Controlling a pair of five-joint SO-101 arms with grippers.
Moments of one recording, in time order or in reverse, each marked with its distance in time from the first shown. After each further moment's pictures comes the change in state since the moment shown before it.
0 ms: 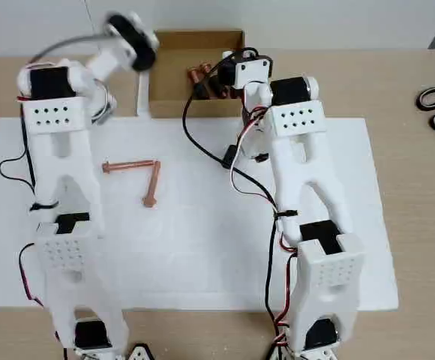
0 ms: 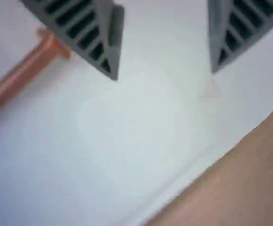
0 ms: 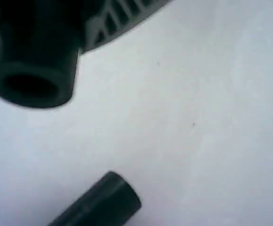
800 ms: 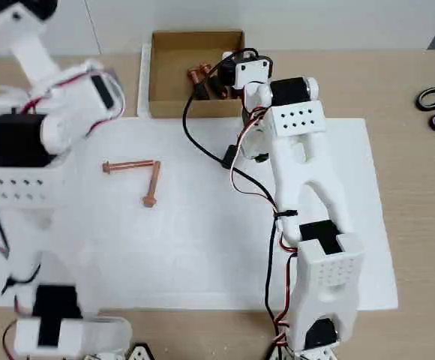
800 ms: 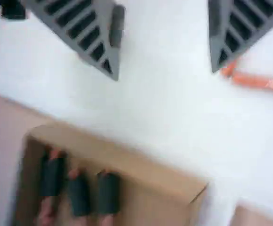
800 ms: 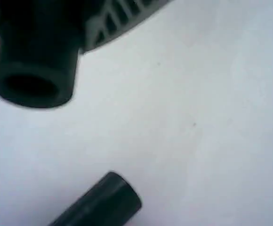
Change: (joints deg) left arm 5.5 -43.9 32.1 0.1 70.4; right arm 0.0 0.0 0.0 0.0 0.0
